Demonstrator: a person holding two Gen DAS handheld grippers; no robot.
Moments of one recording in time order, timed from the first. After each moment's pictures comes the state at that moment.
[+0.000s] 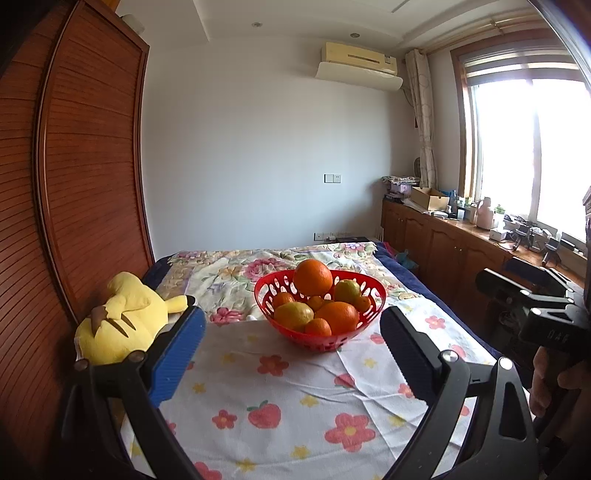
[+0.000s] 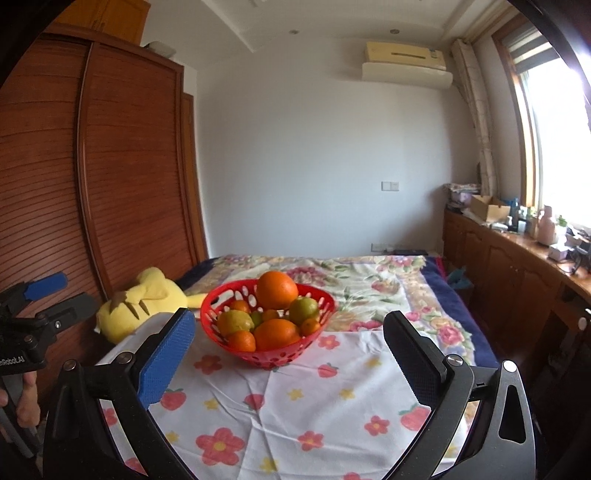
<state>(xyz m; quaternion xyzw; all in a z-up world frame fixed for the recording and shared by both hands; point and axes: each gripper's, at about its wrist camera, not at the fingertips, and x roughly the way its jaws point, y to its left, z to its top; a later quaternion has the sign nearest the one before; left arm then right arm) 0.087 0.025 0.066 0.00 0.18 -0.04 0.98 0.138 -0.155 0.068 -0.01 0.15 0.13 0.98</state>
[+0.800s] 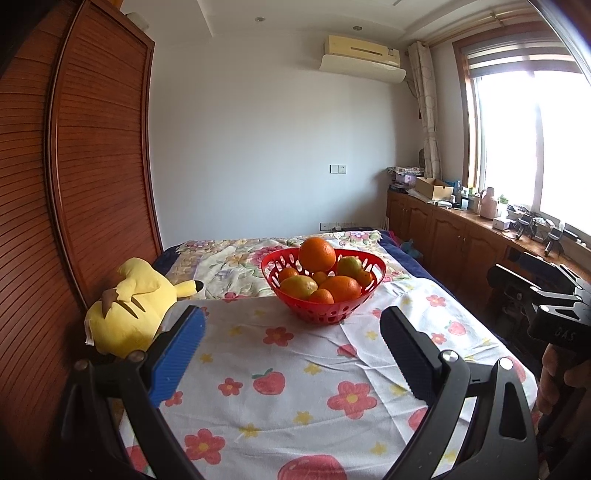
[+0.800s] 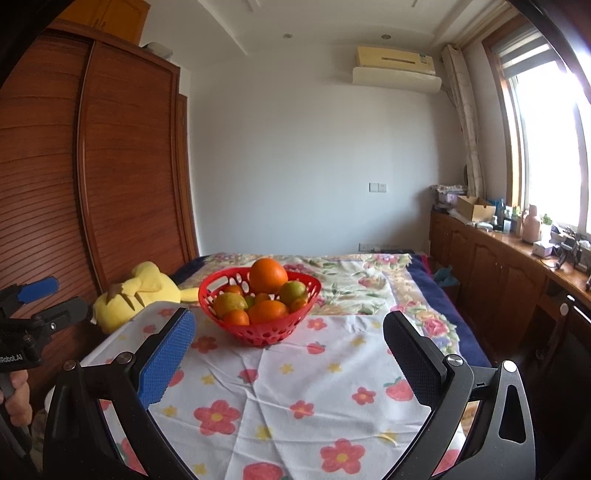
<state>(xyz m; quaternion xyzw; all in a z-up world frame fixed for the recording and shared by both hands) 0.052 0.026 0.047 0.00 0.20 -0.02 0.98 0.096 -0.160 0.053 -0.01 0.15 0.12 0.98</state>
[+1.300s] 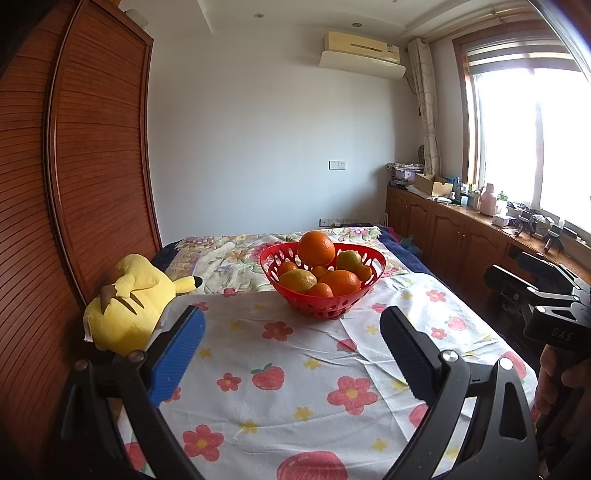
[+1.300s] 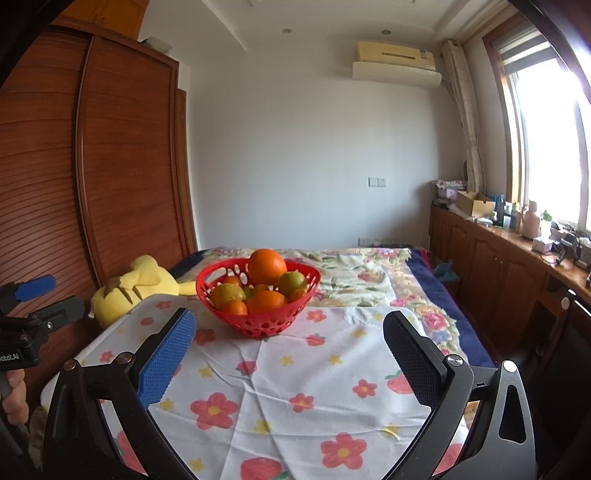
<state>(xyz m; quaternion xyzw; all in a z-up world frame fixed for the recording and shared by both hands) 0.053 0.025 0.043 0.00 0.20 -0.03 0.98 0.097 -0.162 0.044 -0.01 0.16 0.12 0.98</state>
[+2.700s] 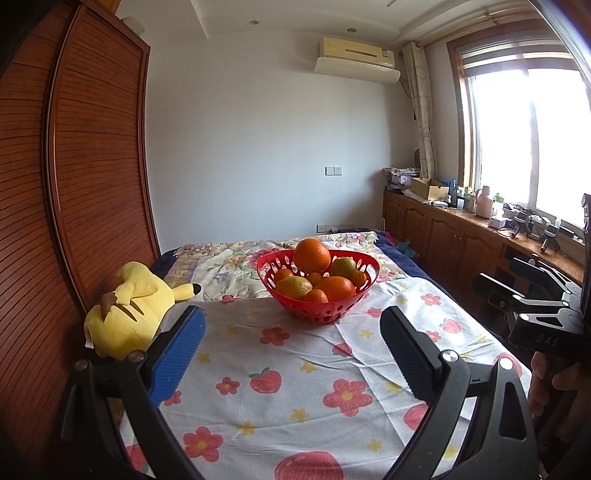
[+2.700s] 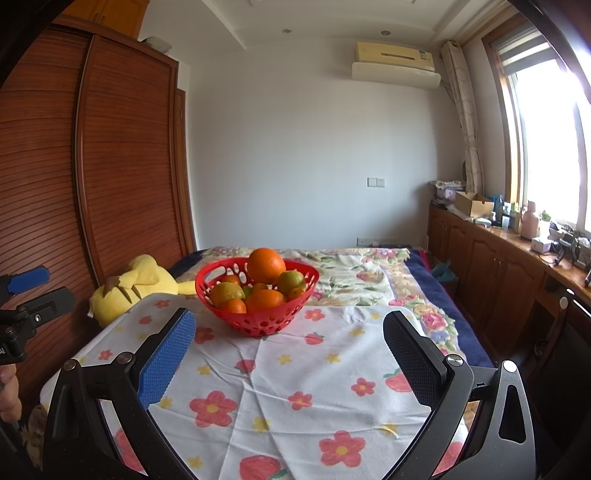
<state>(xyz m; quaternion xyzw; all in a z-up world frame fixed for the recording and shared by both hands) 0.046 0.024 0.048 0.01 0.19 -0.03 0.98 0.094 -0.163 0.045 -0.01 0.16 0.11 0.98</state>
